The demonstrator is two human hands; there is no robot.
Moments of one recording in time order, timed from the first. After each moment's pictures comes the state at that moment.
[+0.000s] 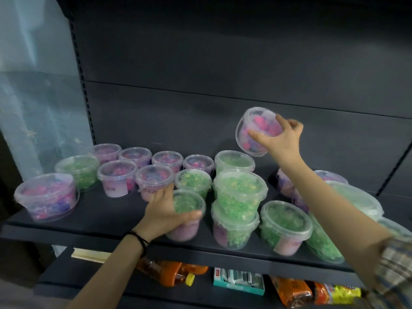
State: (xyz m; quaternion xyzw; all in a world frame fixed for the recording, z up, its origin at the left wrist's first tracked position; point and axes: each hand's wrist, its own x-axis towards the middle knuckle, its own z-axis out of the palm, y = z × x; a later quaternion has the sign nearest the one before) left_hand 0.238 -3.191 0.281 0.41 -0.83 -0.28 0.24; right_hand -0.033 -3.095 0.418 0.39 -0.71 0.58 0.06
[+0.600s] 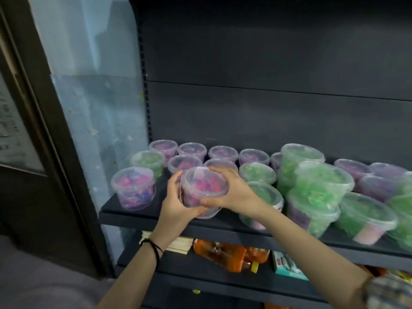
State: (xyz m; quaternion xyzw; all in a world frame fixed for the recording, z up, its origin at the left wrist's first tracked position) left_hand 0.393 -3.248 0.257 0.25 -0.70 -0.48 0.47; right_hand 0.234 -3.166 0.323 0.61 -0.69 0.36 -0.16
